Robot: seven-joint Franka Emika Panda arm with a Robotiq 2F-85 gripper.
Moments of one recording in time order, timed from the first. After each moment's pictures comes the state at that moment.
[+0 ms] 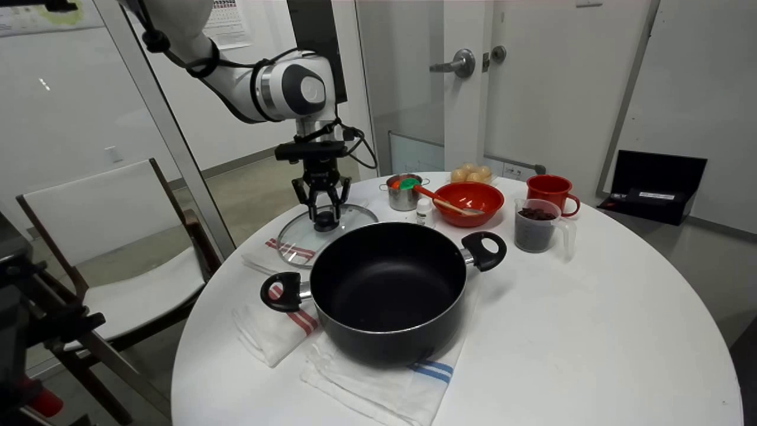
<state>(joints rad) 0.24 1.42 0.10 -0.95 -0.25 2.07 -0.29</state>
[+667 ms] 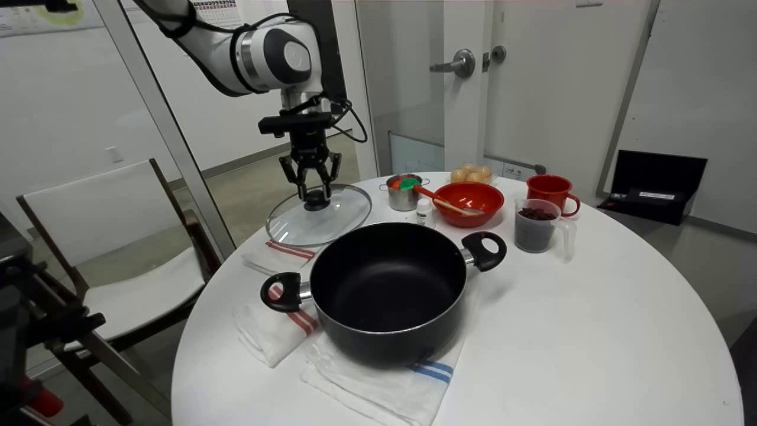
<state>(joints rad) 0.25 1.21 0.09 -1.21 -0.25 2.14 -0.26</state>
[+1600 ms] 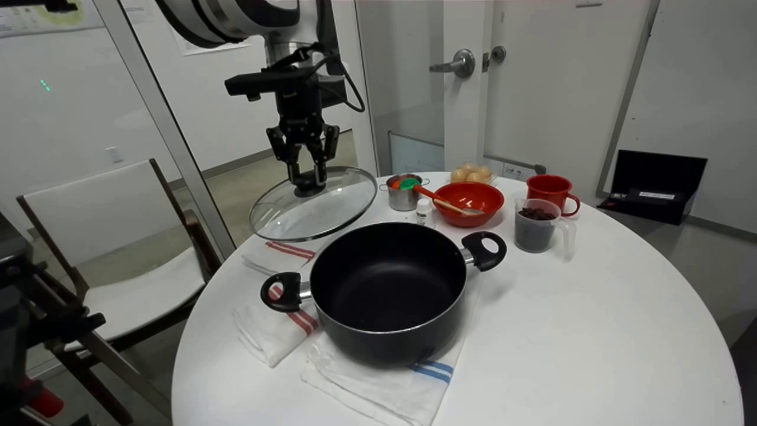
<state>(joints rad) 0.12 0.79 0.07 -1.76 -0.22 2.29 -0.14</state>
